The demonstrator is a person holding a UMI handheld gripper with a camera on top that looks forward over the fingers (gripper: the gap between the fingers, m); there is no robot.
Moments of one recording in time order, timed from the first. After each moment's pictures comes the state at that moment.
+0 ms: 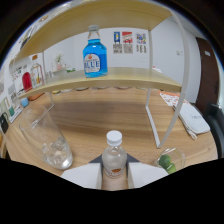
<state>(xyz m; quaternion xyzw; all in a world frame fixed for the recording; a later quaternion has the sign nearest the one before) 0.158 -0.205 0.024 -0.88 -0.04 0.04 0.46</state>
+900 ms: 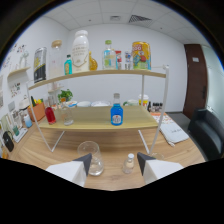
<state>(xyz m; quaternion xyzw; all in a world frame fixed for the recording) 0.113 -0.279 0.175 -0.85 0.02 0.00 0.53</state>
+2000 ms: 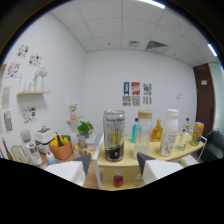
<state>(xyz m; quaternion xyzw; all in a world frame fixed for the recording) -0.151 -0.201 0.401 -0.76 -0.02 0.02 0.65</state>
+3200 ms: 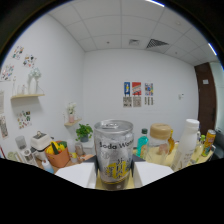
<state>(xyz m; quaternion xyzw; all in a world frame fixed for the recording) -0.157 -0.110 0.413 -0.76 -0.02 0.03 0.65</state>
